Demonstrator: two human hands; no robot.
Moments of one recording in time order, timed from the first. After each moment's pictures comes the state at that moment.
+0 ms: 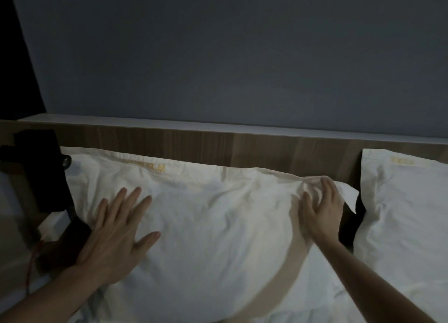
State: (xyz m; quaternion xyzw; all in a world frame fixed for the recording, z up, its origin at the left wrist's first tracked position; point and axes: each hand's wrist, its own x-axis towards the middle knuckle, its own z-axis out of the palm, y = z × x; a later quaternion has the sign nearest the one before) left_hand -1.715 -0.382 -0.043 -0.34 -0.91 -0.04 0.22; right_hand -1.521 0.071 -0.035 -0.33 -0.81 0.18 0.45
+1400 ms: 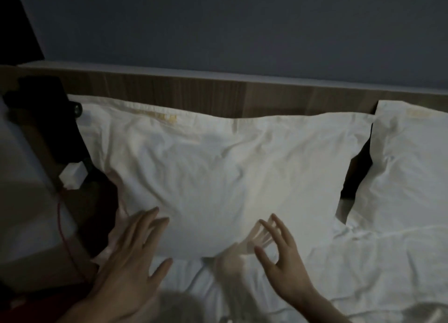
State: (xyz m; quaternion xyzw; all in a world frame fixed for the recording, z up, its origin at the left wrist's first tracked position) left_hand -1.610 -0.438 -0.124 -0.42 -0.89 -0.16 0.09; right_hand -1.423 -0.137 -0.143 -0.20 -0.88 0.35 0.23
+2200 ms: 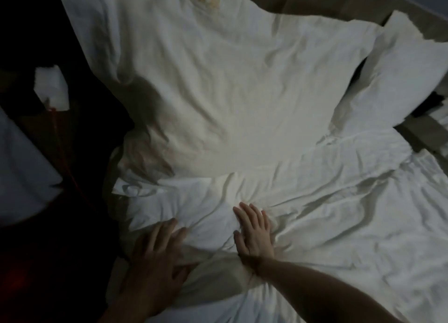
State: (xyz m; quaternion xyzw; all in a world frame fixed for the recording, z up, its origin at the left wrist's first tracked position) left_hand -1.605 -0.565 -0.236 -0.51 -0.83 -0.08 -0.22; right_hand -1.415 -0.332 -0.294 -0.35 -0.93 0.14 0.02
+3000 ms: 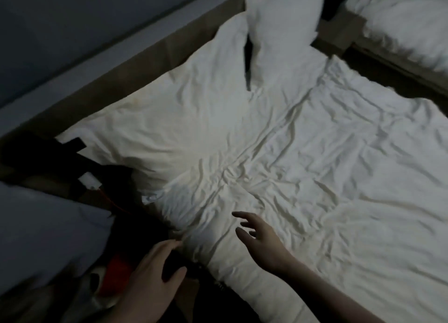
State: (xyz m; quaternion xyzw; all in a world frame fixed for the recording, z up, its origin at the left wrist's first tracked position) left_hand -1.616 -0.682 0.124 -0.53 -0.73 -0.14 -0.41; right_hand -1.350 -0.554 0.123 -0.56 -0.61 0.55 0.09
